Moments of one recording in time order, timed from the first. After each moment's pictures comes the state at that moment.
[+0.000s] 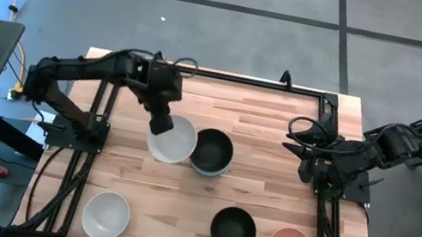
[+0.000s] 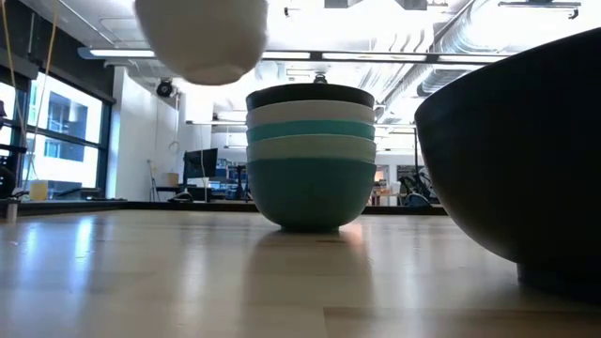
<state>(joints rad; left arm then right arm) 0.29 1.44 1.57 -1.35 0.06 -0.31 0.48 1.06 1.49 -1.14 0.63 0.57</state>
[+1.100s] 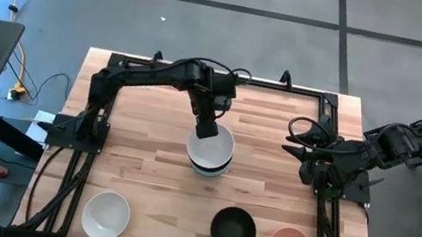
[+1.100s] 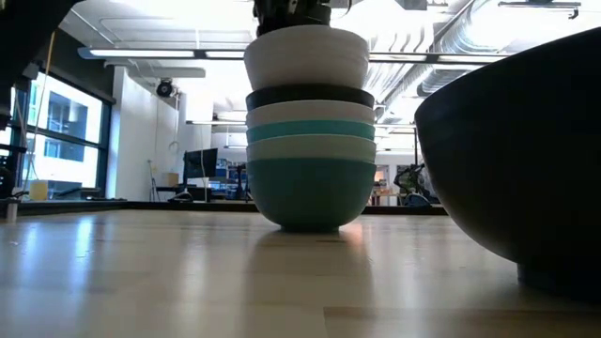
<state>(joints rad) 0.32 2.01 2.09 -1.39 0.15 -0.11 0.48 1.06 1.49 -1.14 0.59 0.58</state>
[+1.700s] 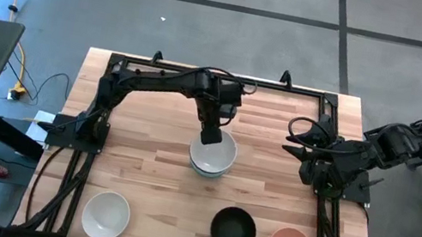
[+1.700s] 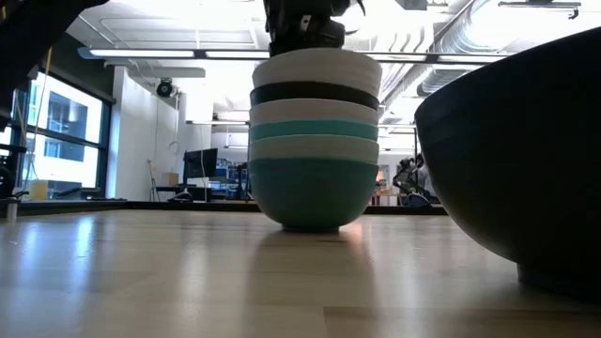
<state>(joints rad) 0.30 2.09 2.10 -1.35 0.15 -0.08 0.48 1.06 1.49 -1.15 0.59 0.59</state>
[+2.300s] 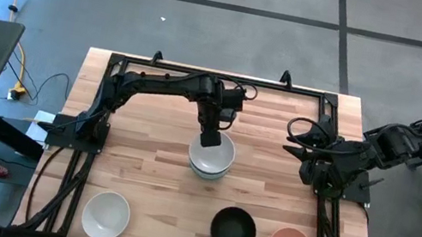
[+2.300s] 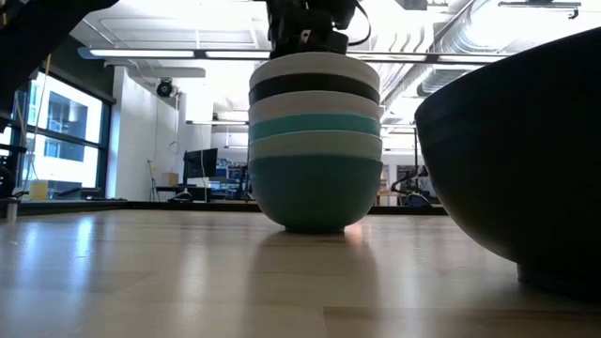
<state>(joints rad) 0.30 2.12 2.09 -1.37 0.11 -0.07 0.48 1.06 1.49 -1.17 0.58 0.60</state>
